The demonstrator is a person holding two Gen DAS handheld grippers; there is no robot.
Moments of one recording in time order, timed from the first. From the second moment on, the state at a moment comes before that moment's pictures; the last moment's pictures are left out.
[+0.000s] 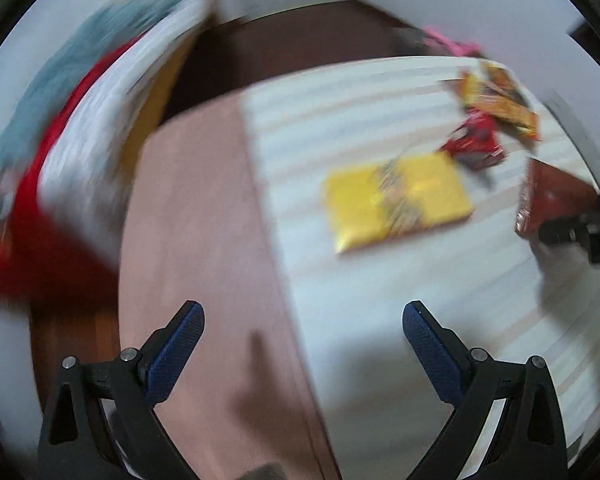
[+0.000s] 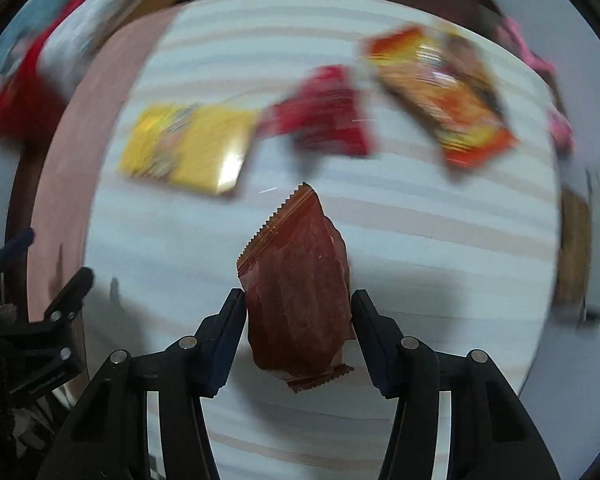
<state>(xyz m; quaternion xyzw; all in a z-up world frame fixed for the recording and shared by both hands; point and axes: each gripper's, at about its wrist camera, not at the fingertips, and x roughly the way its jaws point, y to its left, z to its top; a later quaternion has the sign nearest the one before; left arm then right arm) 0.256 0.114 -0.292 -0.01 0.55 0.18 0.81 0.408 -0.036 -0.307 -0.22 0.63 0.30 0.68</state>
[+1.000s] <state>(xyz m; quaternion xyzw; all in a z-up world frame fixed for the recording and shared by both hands) 0.375 0.111 -0.297 -0.01 0.62 0.01 0.79 0.467 -0.047 -0.320 -0.16 0.67 0.27 0.68</state>
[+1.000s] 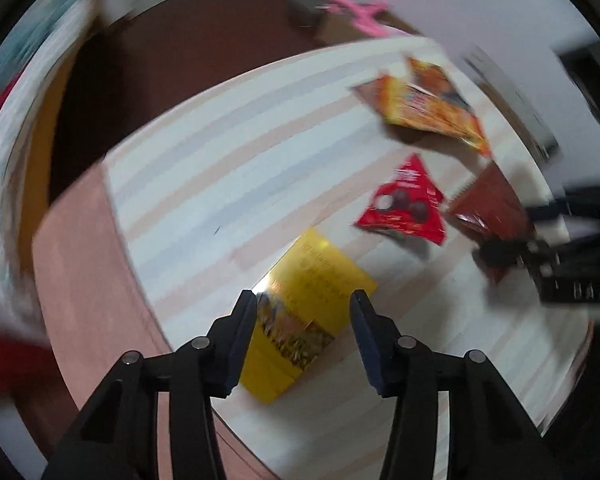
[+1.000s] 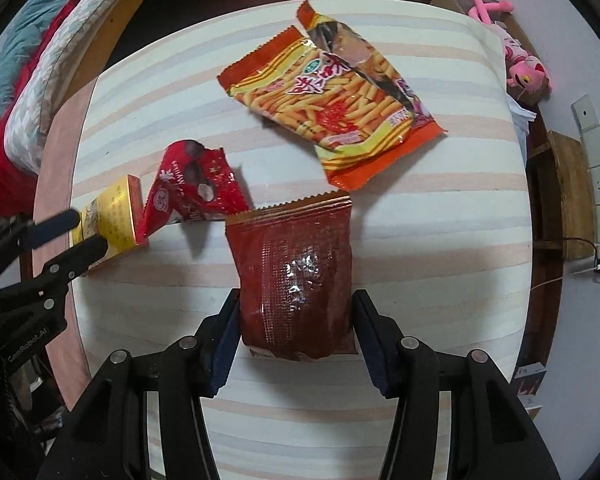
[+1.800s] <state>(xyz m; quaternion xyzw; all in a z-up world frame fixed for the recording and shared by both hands) 0.315 0.116 -0.287 -0.02 0.58 0.05 0.81 0.451 -0.033 -0.305 -0.18 0.64 0.28 0.69</state>
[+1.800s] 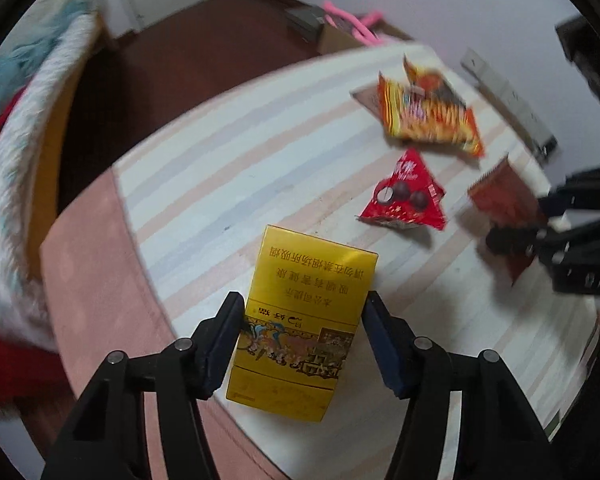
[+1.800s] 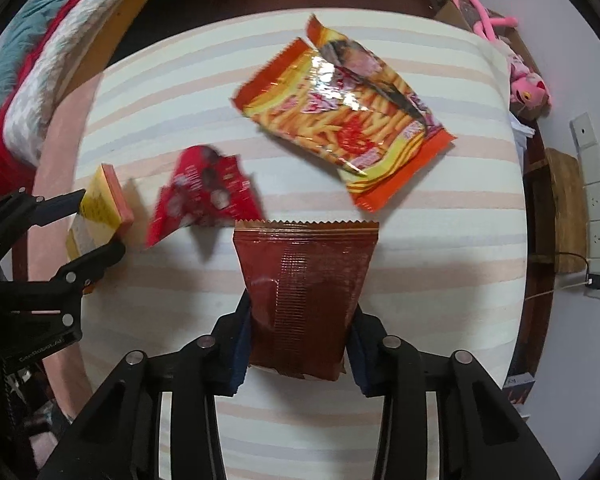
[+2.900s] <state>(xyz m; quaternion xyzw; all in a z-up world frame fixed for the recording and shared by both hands) -0.199 0.335 -0.213 -0.38 0.37 0.39 0.75 0.003 0.219 -0.231 -0.23 0.57 0.56 0.55</state>
